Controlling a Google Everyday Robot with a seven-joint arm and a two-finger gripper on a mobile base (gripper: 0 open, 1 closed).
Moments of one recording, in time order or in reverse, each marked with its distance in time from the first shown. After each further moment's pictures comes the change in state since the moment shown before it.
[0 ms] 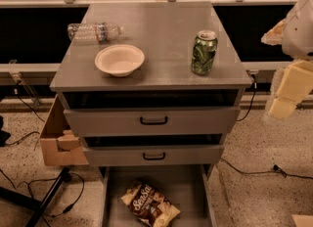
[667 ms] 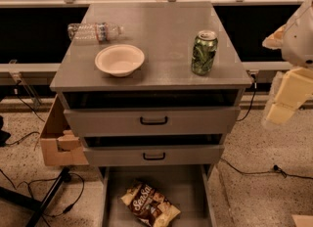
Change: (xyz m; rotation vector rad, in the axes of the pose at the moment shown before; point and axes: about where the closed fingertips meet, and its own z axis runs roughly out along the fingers) arm 0.001 0.004 0.006 0.015 -0.003 0.013
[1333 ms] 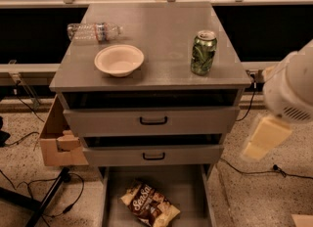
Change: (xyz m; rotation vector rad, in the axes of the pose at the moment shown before) arm 0.014 0.035 0.047 0.152 0.059 0.119
